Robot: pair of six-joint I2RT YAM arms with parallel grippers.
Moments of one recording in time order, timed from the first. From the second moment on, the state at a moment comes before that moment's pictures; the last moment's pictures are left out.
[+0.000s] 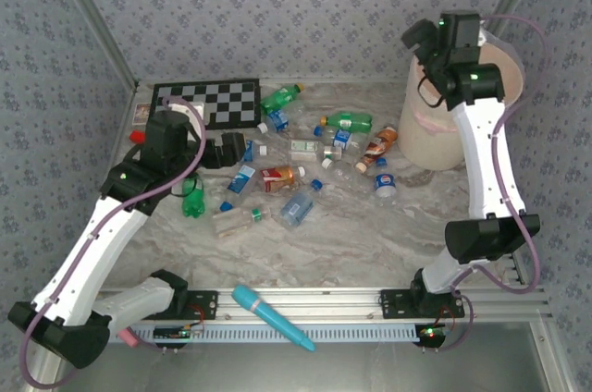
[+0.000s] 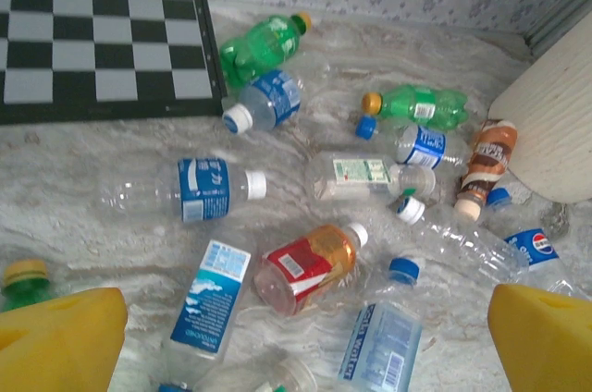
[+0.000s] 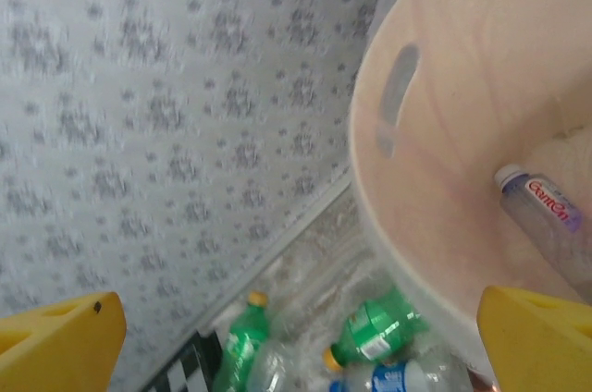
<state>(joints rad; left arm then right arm) -0.47 1.01 1.21 -0.76 -0.01 -0.42 0.14 1.61 2.01 -0.90 0.19 0.85</state>
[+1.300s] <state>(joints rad) -0.47 0.86 1.08 -0.77 0.03 -0.45 0.82 1.89 1.65 -1.12 0.24 1.11</state>
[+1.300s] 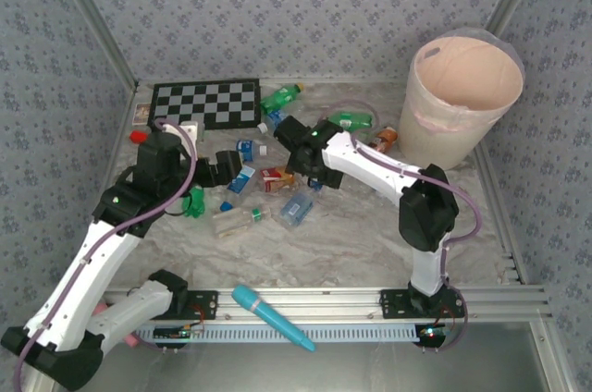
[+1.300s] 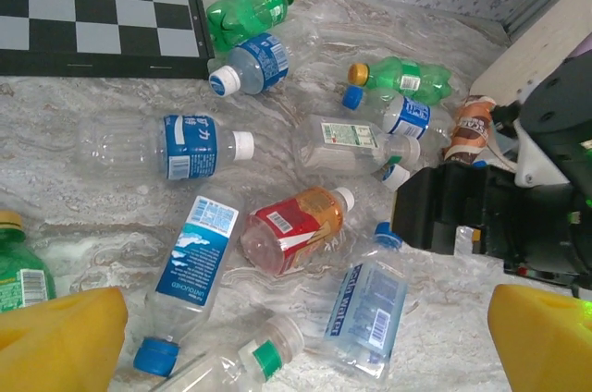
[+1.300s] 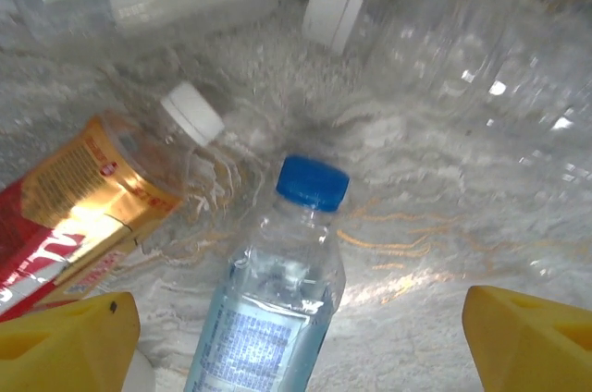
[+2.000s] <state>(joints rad) -0.47 0.83 1.06 -0.79 0.03 -0.43 0.83 1.99 1.54 -1.00 0.06 1.19</state>
